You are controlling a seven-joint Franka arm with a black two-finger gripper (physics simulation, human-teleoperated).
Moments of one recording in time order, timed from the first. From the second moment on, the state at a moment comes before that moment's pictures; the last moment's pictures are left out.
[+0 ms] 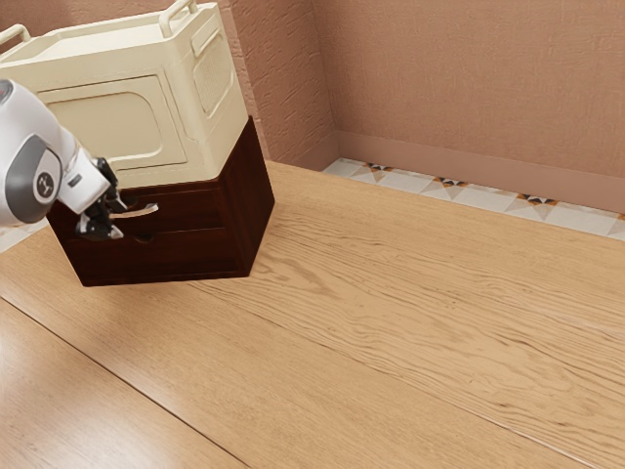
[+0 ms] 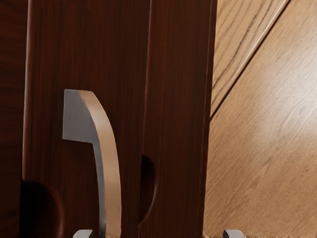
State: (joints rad) arm 0.33 0.05 0.25 -1.82 0.01 2.36 1.53
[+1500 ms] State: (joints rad) arm 0.24 -0.30 0.31 -2.19 -0.01 2.40 1.53
